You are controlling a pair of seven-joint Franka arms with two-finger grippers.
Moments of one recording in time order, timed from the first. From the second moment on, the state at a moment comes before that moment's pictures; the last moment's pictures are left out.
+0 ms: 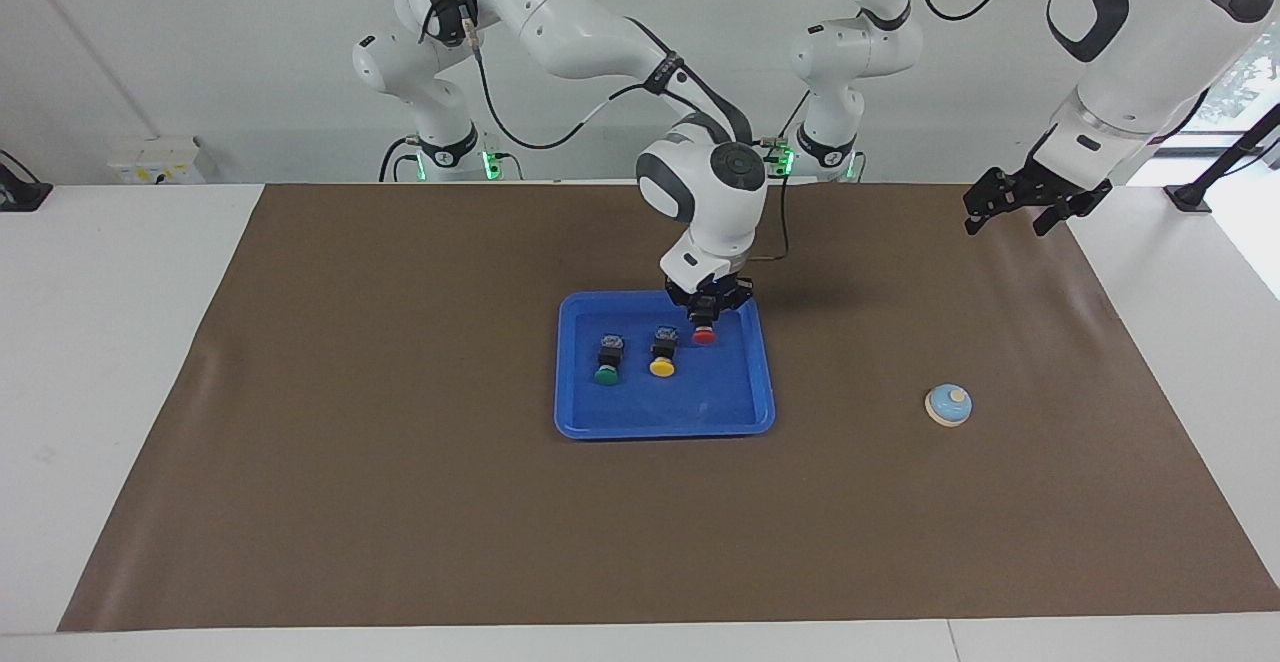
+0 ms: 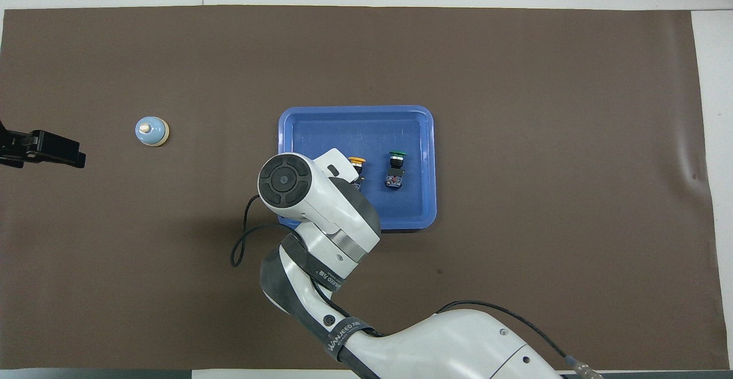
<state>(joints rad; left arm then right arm) 0.08 -0.02 -0.08 -1.68 -0.02 1.59 0.10 0.75 0.60 0.04 -1.52 -0.01 2.07 0.89</state>
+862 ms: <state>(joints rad) 0.08 -0.02 -0.08 -1.68 -0.02 1.59 0.10 0.79 0.58 0.02 -1.54 -0.01 2.08 0.92</state>
